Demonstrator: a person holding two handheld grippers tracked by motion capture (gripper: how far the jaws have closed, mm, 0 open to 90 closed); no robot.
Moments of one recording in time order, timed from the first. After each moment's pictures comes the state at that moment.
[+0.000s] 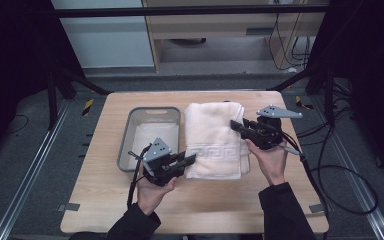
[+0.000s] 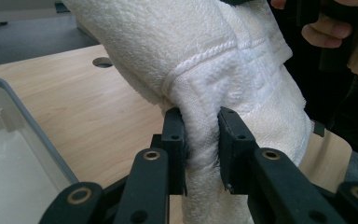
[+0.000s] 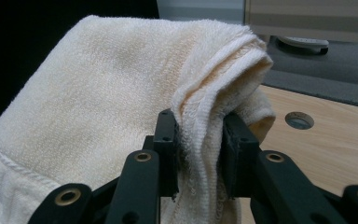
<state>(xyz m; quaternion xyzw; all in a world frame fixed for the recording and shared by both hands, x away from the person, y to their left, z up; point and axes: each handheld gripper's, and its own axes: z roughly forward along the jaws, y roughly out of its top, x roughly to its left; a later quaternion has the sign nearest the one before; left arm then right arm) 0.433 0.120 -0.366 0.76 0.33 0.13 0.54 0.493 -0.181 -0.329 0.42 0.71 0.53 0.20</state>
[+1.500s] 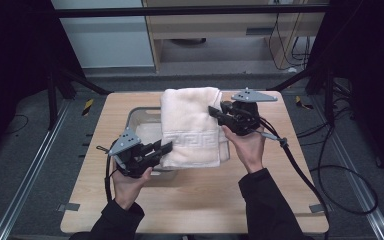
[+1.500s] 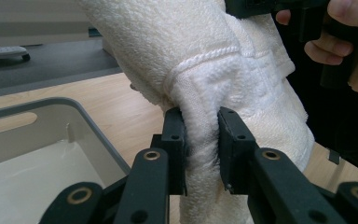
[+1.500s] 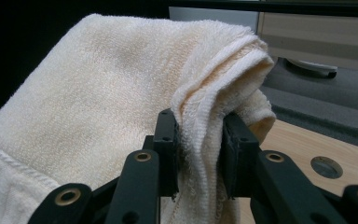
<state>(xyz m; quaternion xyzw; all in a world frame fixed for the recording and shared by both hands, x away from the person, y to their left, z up) 0.435 0.174 -0.339 0.72 0.36 0.17 0.57 0.508 -0.122 -0.293 0.39 0.72 0.54 0.22</state>
